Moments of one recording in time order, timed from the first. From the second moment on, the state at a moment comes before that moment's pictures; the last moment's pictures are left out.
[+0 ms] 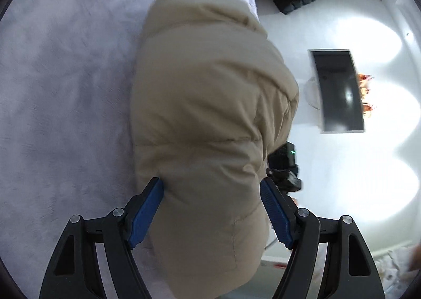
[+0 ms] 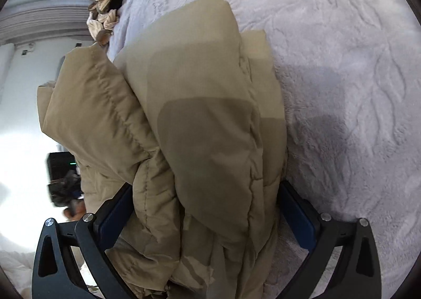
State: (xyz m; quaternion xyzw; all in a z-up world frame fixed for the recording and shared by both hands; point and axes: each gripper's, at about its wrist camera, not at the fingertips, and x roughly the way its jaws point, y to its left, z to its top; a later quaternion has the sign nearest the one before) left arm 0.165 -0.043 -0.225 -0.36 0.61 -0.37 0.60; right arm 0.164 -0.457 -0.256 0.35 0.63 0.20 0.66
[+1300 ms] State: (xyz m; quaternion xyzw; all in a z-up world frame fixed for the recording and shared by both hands) left arm 0.126 -0.093 -0.139 -0.23 0.56 -0.32 0.73; right arm 0.109 -0.424 -0.193 0.44 0.54 0.28 0.66
